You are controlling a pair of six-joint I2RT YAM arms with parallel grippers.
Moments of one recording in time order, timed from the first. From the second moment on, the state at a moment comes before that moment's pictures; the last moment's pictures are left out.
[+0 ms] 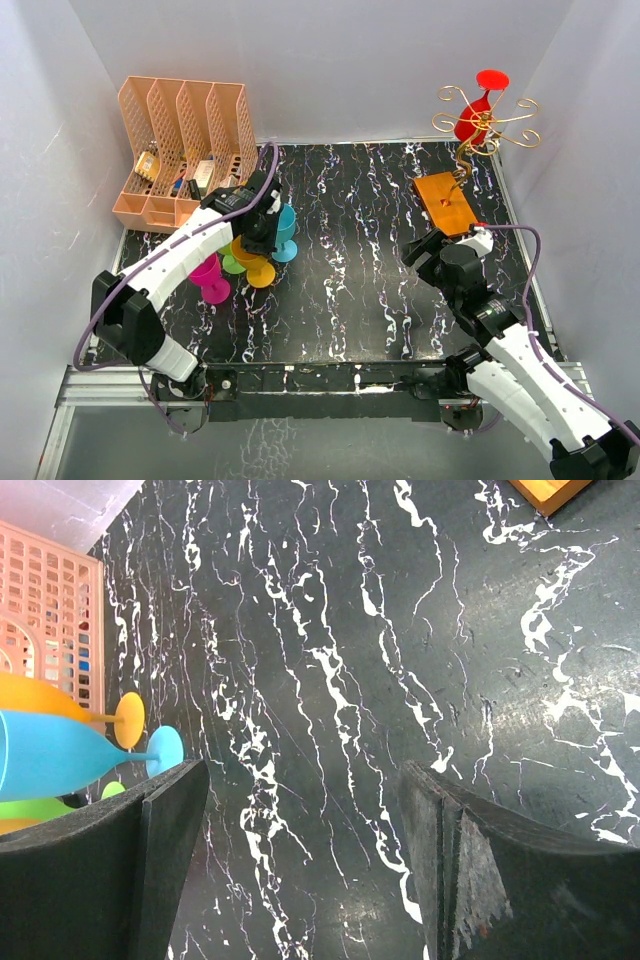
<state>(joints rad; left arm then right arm) -0.58 1.51 1.35 -1.02 -0.08 -0.37 0.45 0.63 0.54 -0.40 0.34 0.89</state>
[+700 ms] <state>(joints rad) -0.58 1.50 1.41 -1.02 -0.08 -0.36 0.45 0.63 0.54 -0.40 0.35 0.89</state>
